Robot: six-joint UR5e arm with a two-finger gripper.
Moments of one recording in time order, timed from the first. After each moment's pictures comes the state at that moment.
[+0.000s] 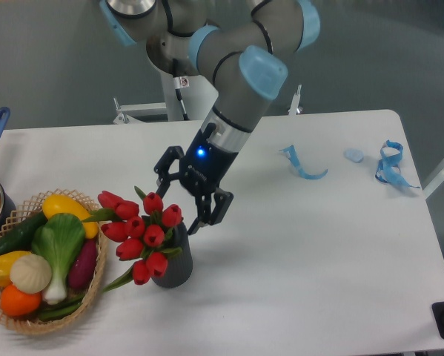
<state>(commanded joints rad) 2.48 -1.77 -1.87 -0.79 0.83 1.23</state>
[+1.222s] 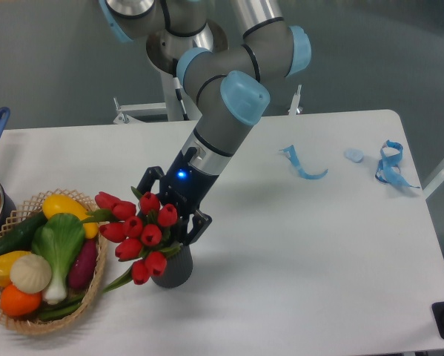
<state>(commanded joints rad) 2.44 -1.82 -1.82 -0.79 0.83 1.14</state>
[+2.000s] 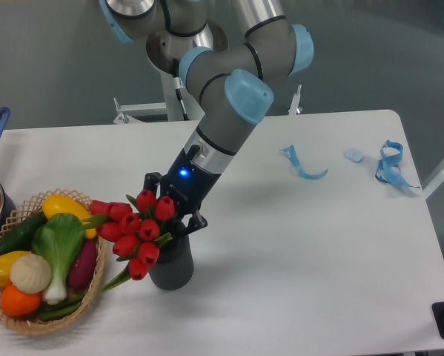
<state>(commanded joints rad) 2.46 -1.81 -1.81 -0.79 0.75 1.12</state>
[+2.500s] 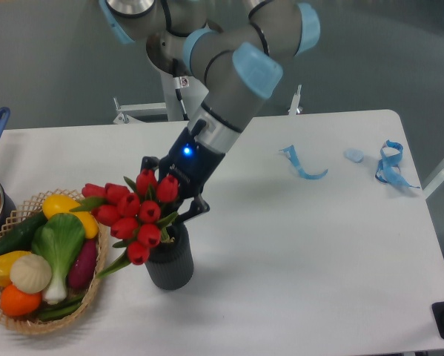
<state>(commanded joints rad) 2.50 -1.70 -1.76 -0.79 0.65 0.97</state>
